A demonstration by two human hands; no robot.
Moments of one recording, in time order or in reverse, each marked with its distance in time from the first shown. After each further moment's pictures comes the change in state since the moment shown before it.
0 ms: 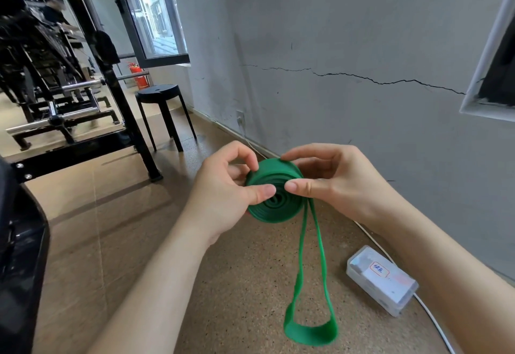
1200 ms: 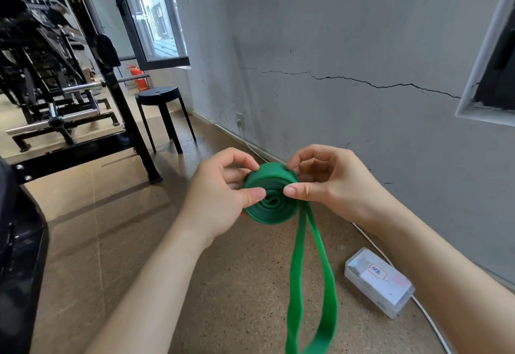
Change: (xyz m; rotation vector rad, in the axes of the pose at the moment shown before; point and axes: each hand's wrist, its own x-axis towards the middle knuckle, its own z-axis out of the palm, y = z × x) left_hand -0.005 0.005 -0.001 -0.008 0.032 -0.049; right_hand 0.001 0.008 -0.001 -0.021 0.042 -0.002
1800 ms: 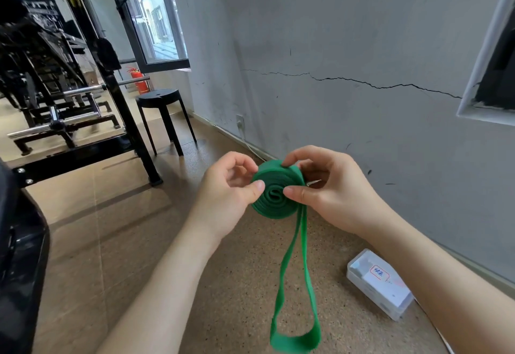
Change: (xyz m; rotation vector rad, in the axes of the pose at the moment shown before) left_hand 0.003 -0.005 0.005 0.035 0.039 0.004; right_hand -0.001 -0.002 0.009 -0.184 0.088 -0.084
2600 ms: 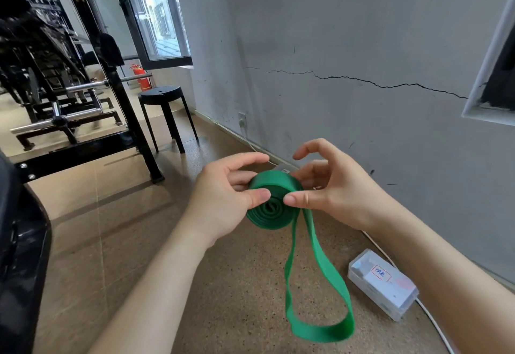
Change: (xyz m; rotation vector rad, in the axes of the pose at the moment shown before) left_hand -0.001 0.002 -0.006 0.011 -0.079 0.023; right_hand 0.002 0.001 -0.003 0.115 -0.122 0.117
